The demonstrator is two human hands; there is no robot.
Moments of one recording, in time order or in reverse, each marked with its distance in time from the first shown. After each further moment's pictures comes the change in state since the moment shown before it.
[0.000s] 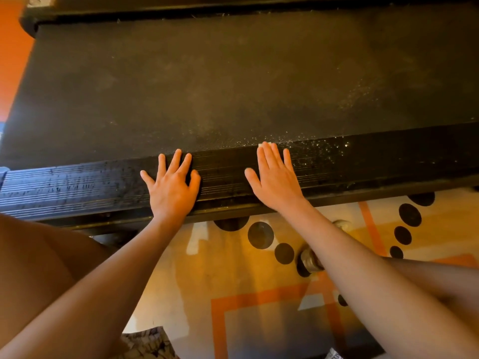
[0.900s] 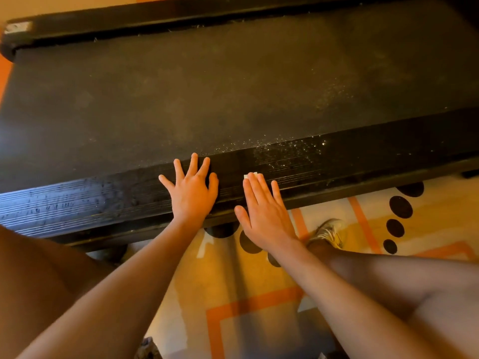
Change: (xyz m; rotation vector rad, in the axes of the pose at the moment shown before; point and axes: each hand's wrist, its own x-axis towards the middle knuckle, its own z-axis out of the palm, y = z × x) left_hand 0.006 0.084 0.020 0.055 -0.070 0.087; right_hand -0.071 0.004 0.023 0.081 0.040 -0.021
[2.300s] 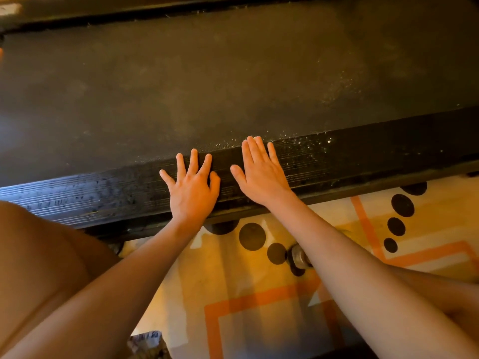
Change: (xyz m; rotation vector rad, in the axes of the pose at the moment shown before) left_hand -0.002 0.002 0.000 0.036 0.001 0.024; right_hand 0.091 0.015 -0.026 -0.089 -0.057 0.031
